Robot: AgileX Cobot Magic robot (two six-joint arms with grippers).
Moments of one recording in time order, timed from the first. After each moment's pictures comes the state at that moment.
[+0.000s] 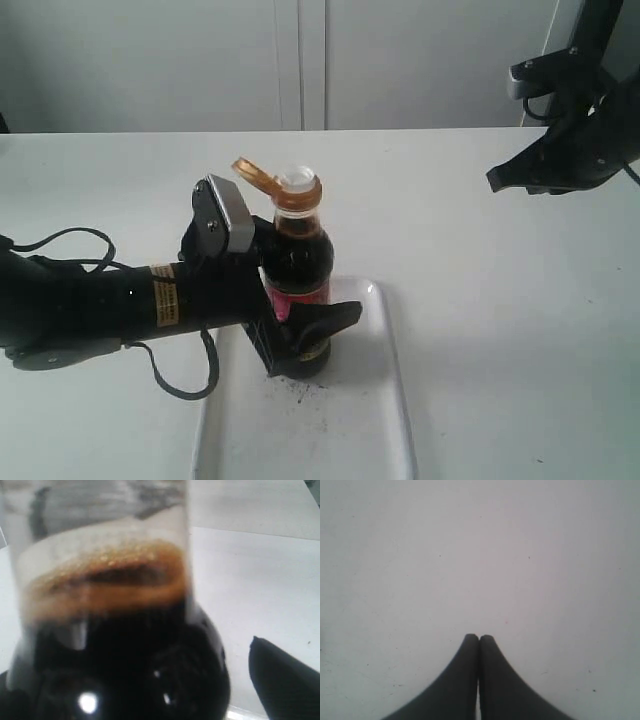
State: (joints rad) left arm -0.58 1.83 -0.69 0.80 -1.02 -0.33; right arm 0.08 1.67 -1.17 0.11 0.52 -0.32
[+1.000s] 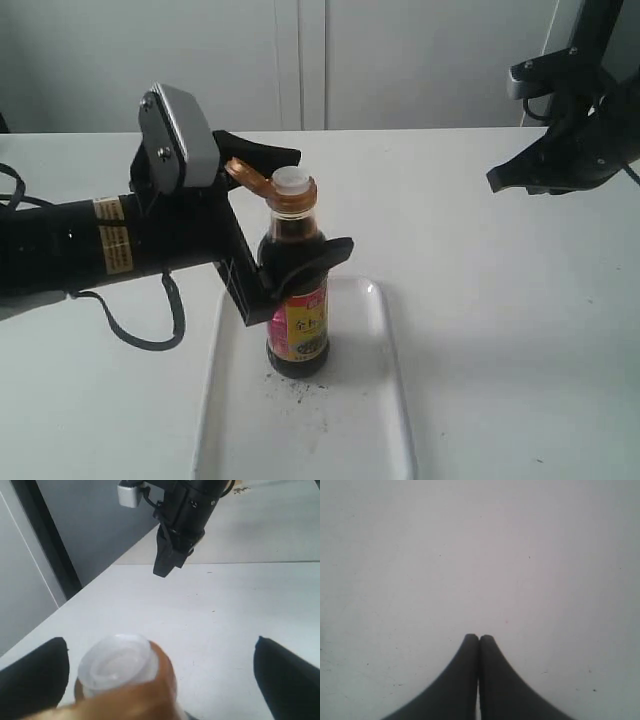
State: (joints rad) left arm -0.58 1.52 -0.69 0.85 -0.84 -0.35; right arm 0.08 1.67 -1.17 0.11 0.52 -0.33
